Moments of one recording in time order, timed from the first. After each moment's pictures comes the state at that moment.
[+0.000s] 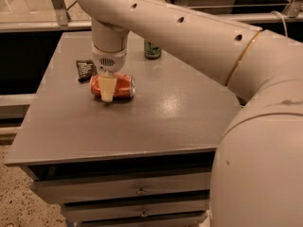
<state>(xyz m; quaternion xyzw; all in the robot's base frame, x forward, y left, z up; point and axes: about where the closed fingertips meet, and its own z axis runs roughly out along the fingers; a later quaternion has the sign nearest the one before) 0.598 0.103 0.843 -0.69 0.71 0.03 0.11</state>
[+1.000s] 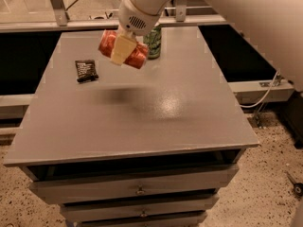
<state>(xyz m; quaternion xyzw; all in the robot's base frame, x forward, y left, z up) 0.613 0.065 0.955 -0.64 0.71 0.08 0.28</state>
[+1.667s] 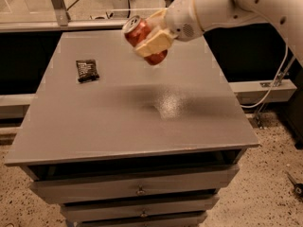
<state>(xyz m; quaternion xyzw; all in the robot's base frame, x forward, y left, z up) 0.621 0.004 0.982 -0.60 0.61 0.23 0.46</state>
